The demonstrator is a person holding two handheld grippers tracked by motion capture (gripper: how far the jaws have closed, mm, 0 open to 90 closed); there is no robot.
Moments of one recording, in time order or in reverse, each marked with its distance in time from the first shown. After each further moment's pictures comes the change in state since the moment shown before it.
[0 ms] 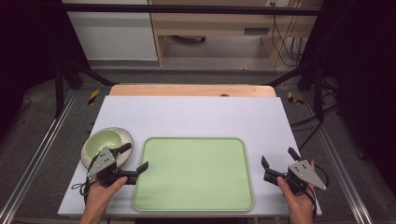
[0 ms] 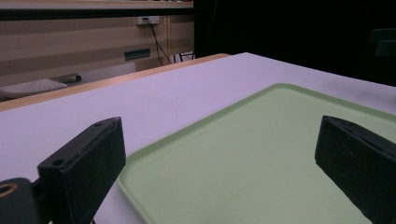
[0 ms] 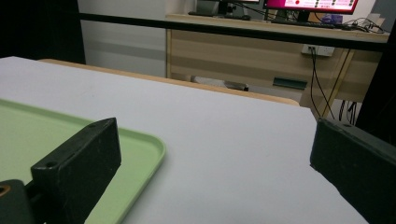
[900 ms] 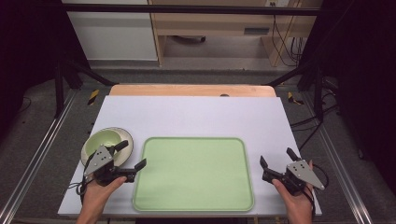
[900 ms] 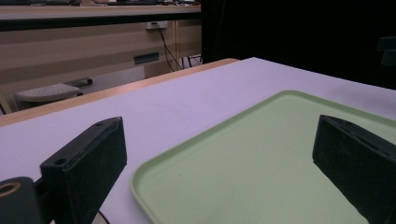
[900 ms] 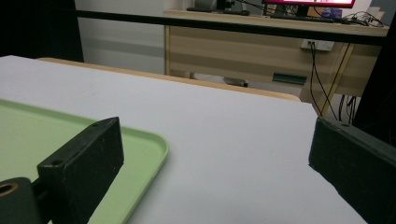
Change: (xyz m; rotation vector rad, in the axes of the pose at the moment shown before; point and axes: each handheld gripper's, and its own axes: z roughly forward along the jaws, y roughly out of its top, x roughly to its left) left arm -0.001 0.017 -0.008 0.000 0.040 0.022; right arm 0.005 0.001 0.001 0.021 -0.009 0.011
